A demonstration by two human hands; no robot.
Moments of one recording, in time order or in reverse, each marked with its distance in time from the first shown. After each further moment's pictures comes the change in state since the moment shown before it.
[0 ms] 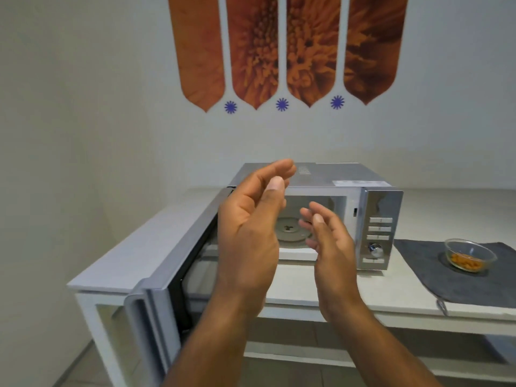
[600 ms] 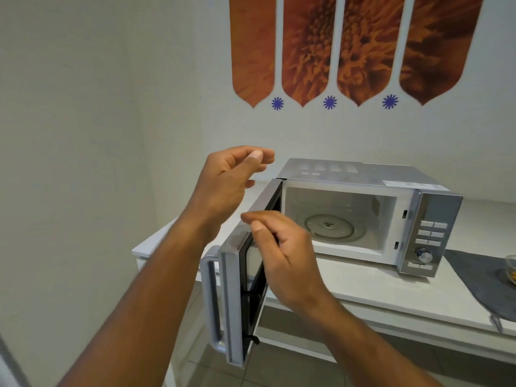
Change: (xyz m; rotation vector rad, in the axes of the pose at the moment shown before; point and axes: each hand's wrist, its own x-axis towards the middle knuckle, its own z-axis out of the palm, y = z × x) left_hand 0.047 0.036 -0.128 0.469 -0.049 -0.076; right_hand -0.071 -0.021 0.105 -0.274 -0.507 -0.322
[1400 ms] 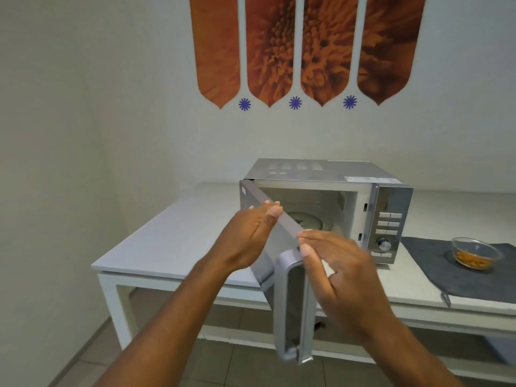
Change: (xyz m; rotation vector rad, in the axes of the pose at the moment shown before) left_hand -0.008 -0.092 0.091 0.359 -0.376 0.013; right_hand -0.051 0.022 -0.111 -0.673 0.135 -0.165
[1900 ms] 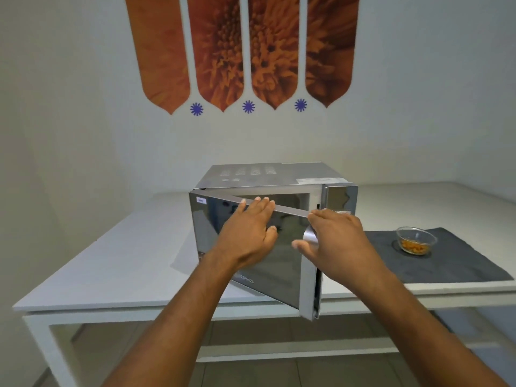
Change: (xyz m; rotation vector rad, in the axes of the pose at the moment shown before) left_hand 0.084 0.021 0.079 0.502 -0.121 0.239; right_hand 0.046 0.092 -0.044 -0.605 -0.350 0.293
